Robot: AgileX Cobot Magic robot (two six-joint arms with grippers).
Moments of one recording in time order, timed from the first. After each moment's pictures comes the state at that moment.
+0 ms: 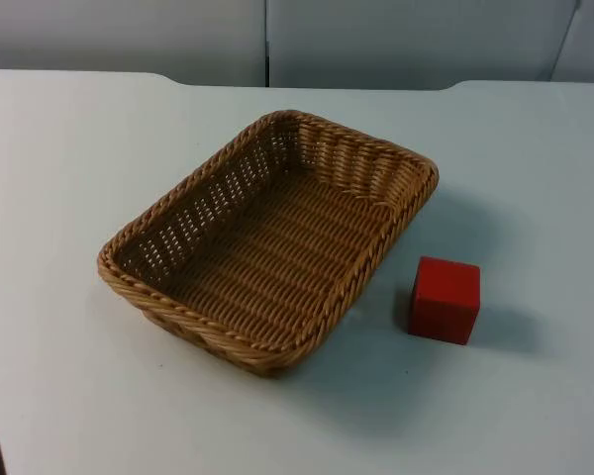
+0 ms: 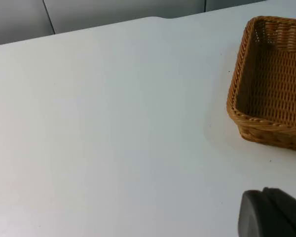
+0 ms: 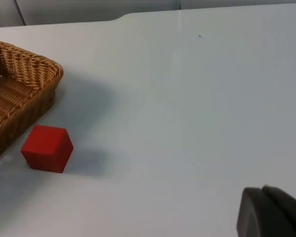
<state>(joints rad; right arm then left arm) 0.01 0.00 -0.51 -0.05 1.09 0.05 -0.17 0.00 -0.52 -0.01 1.09 0.07</state>
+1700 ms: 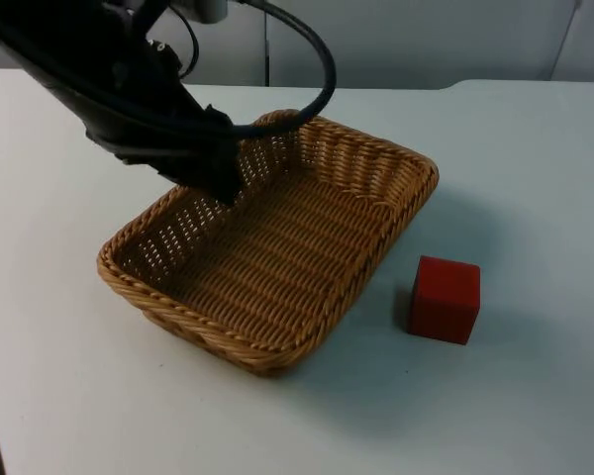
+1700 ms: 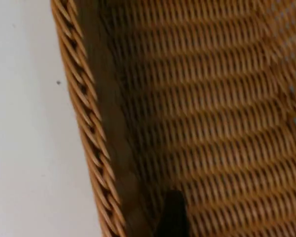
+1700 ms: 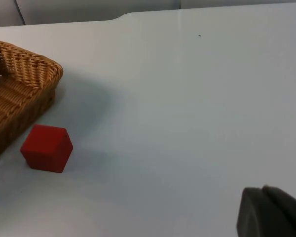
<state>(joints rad) 0.01 0.00 -0.51 -0.05 1.09 0.05 -0.36 1.85 -1.17 -0.56 0.56 0.76</state>
